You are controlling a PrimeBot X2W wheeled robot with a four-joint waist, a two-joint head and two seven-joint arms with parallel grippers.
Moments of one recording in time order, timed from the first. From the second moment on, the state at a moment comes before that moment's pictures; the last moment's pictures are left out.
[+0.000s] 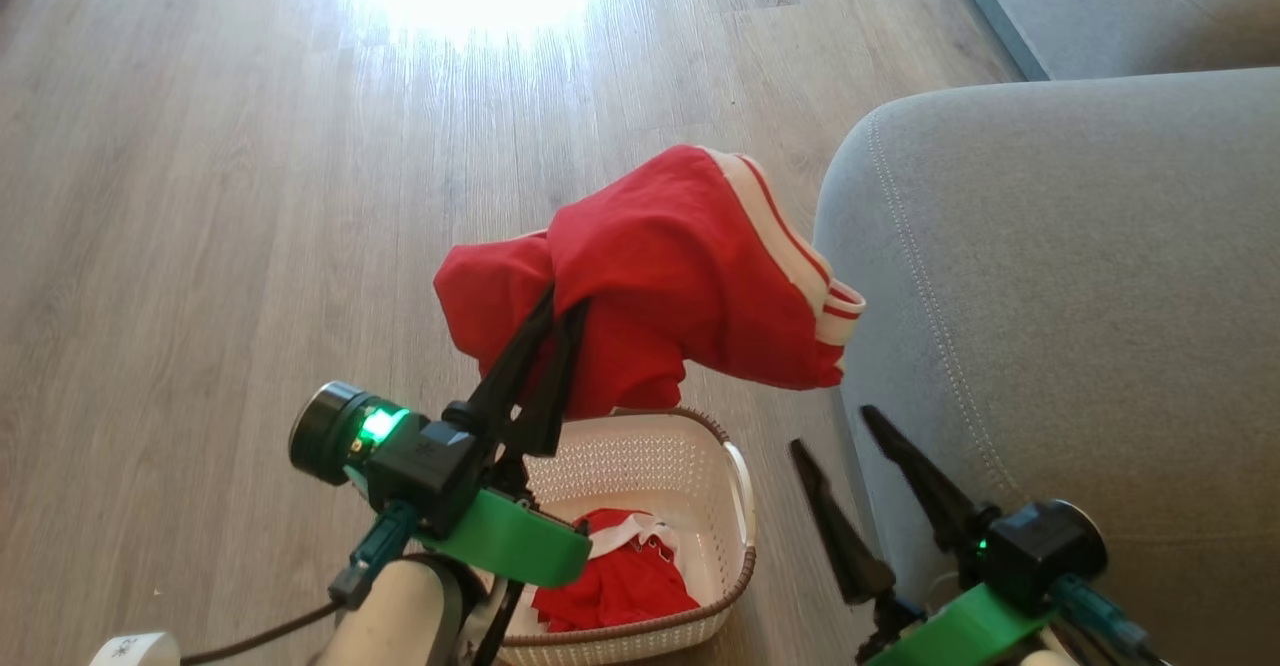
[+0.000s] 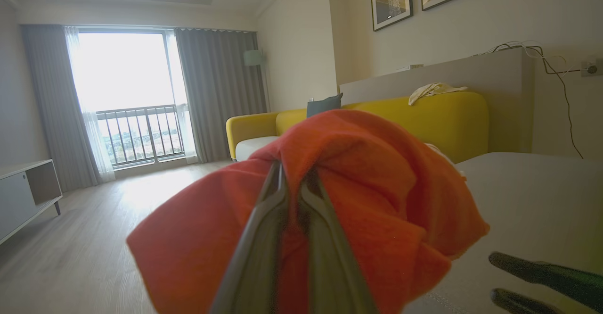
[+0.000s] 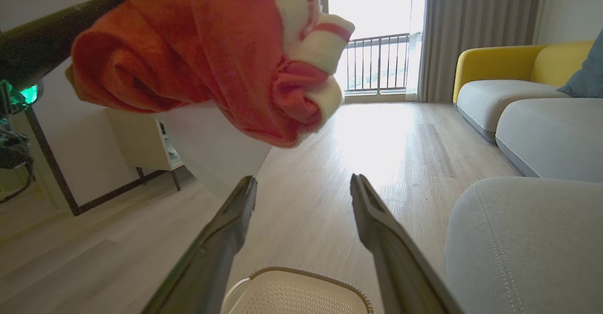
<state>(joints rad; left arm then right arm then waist) -0.13 0.05 -0.40 -0.09 -0.12 0.02 -0.25 0.07 -0.13 0.33 0.03 0.26 0.12 -0.25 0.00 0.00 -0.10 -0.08</state>
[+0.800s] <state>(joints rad) -0.13 0.06 -0.46 -0.03 -0.03 -0.07 -0.25 0.05 -0.23 0.33 -0.09 0.28 0.12 -0.25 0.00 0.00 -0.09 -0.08</state>
